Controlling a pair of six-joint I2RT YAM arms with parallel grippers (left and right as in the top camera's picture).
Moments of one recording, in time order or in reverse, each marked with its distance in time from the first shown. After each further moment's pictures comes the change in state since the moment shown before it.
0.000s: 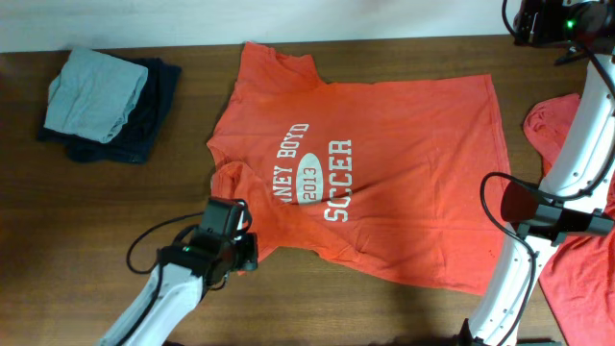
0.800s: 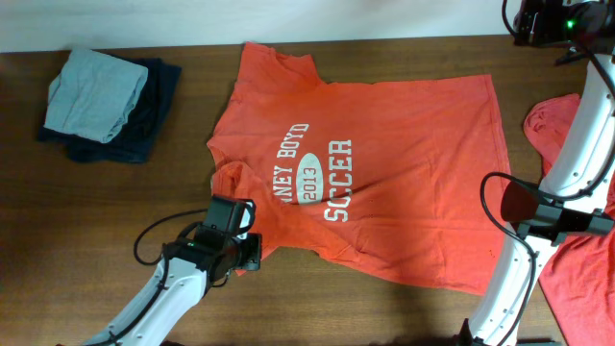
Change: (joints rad) left arm 0.000 0.038 -0.001 0.047 0.048 0.107; right arm 0.000 0.000 0.000 0.000 0.000 0.000
